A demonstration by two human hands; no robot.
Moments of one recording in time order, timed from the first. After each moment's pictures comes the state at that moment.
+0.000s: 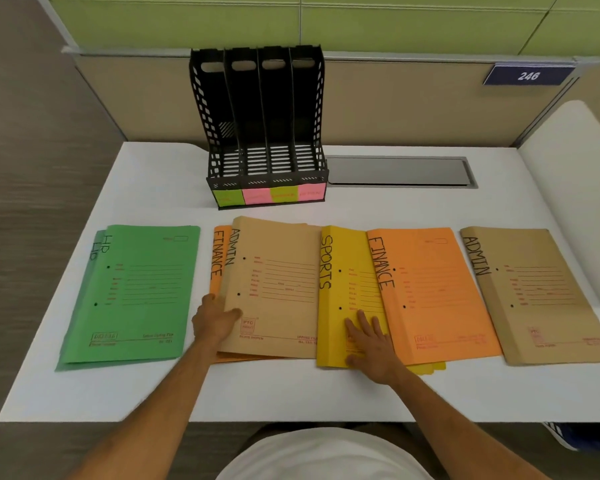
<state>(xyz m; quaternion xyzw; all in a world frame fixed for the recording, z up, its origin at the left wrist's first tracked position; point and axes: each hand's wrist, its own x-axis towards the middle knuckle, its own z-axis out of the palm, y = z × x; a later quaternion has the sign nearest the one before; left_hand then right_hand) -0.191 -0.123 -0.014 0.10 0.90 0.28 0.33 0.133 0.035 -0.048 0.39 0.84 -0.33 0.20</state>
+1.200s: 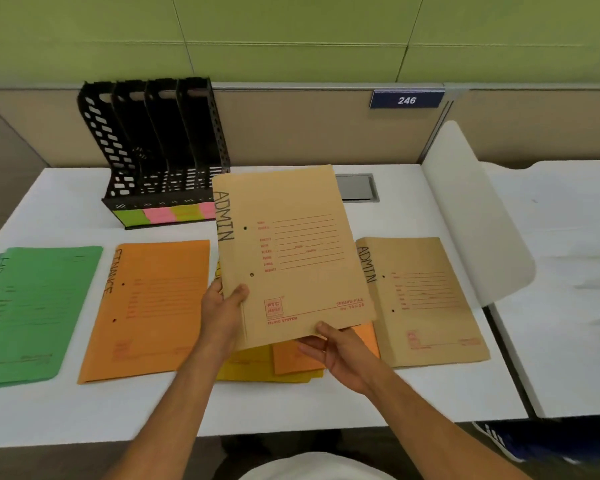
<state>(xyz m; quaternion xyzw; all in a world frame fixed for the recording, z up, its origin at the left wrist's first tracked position) 0.066 0.046 0.078 0.07 0.67 0.64 0.36 0.289 0.138 0.048 0.29 0.25 -0.91 -0.15</state>
